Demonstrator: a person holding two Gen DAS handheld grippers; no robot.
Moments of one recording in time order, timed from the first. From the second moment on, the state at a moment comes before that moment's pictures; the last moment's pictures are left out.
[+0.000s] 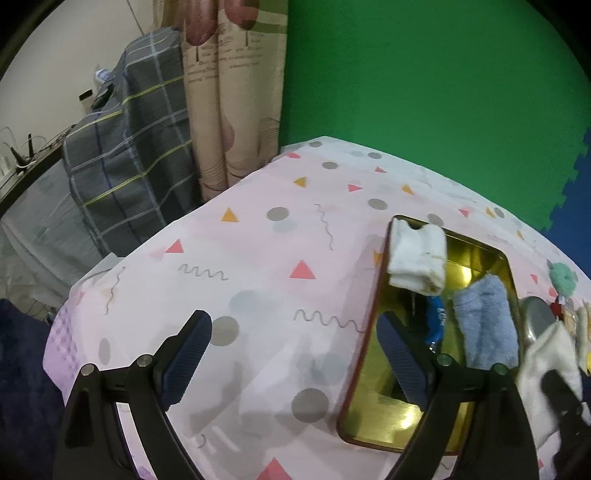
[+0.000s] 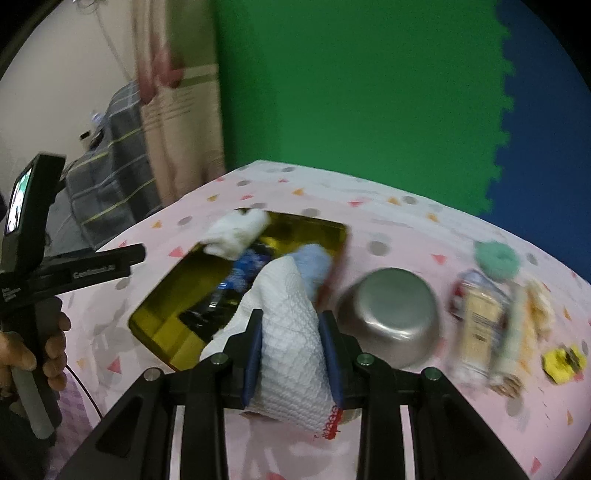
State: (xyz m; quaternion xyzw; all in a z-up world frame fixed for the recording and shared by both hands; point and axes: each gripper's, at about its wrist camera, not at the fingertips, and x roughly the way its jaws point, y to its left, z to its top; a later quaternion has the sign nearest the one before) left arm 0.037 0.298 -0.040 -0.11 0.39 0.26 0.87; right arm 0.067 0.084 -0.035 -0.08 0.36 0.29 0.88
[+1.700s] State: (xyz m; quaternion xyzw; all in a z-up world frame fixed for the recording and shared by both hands) left arm 0.049 0.236 -0.040 -0.04 0.39 0.19 0.90; right arm 0.123 -0.202 -0.053 0.00 0.38 0.00 0.93
